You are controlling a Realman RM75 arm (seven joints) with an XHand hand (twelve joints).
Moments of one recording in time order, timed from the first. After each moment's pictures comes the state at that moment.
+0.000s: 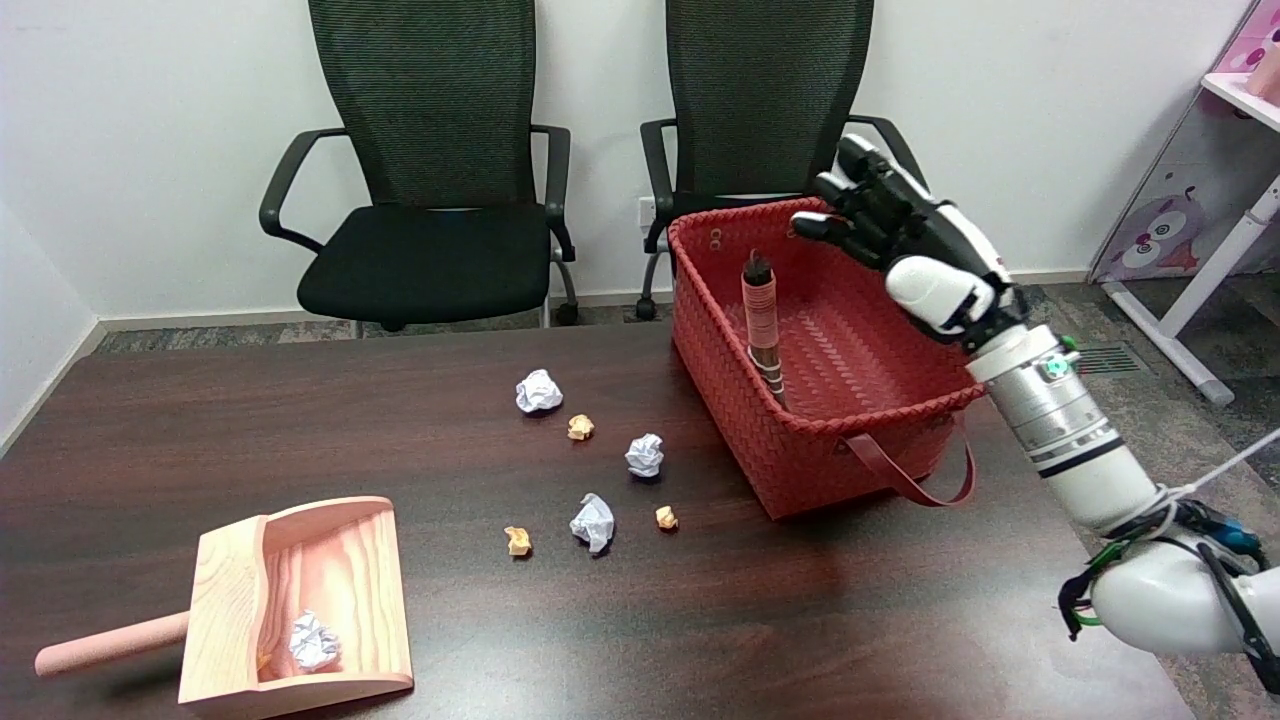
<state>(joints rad) 0.00 -0.51 0.80 -1.46 -1.99 1.19 1.34</state>
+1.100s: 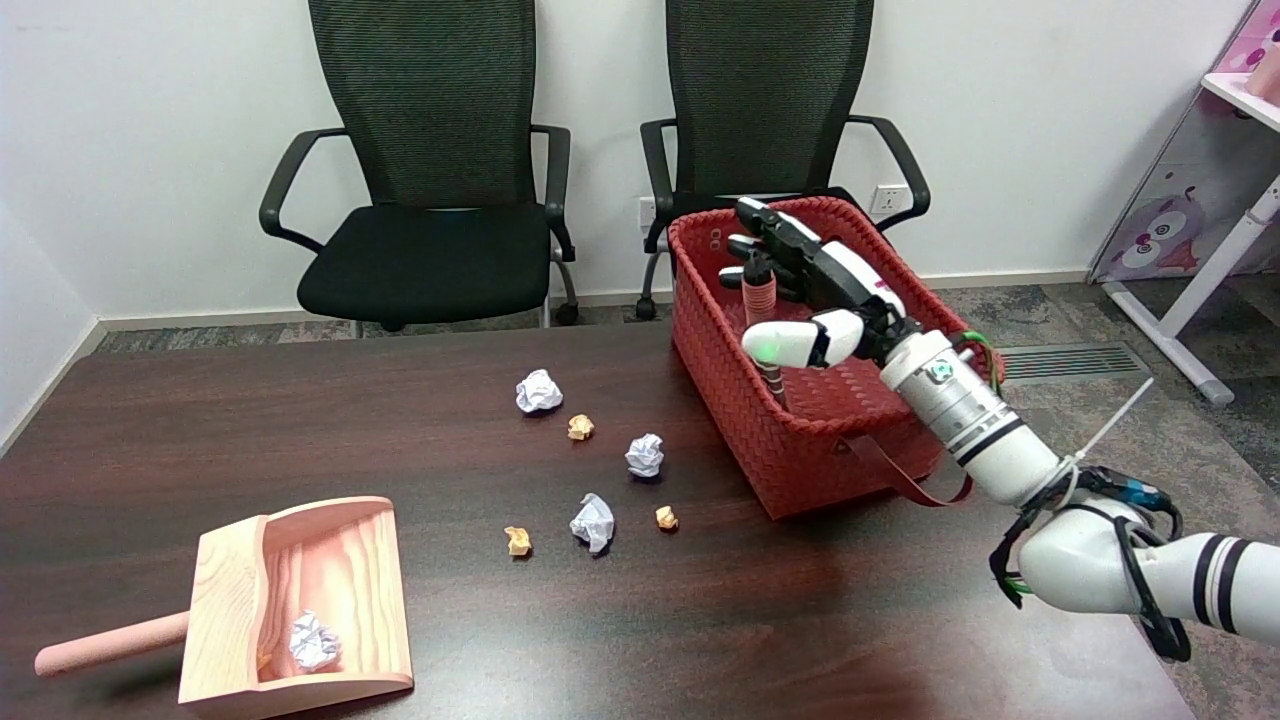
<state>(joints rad) 0.18 -0.66 0.76 -1.31 -2.14 0.91 1.22</state>
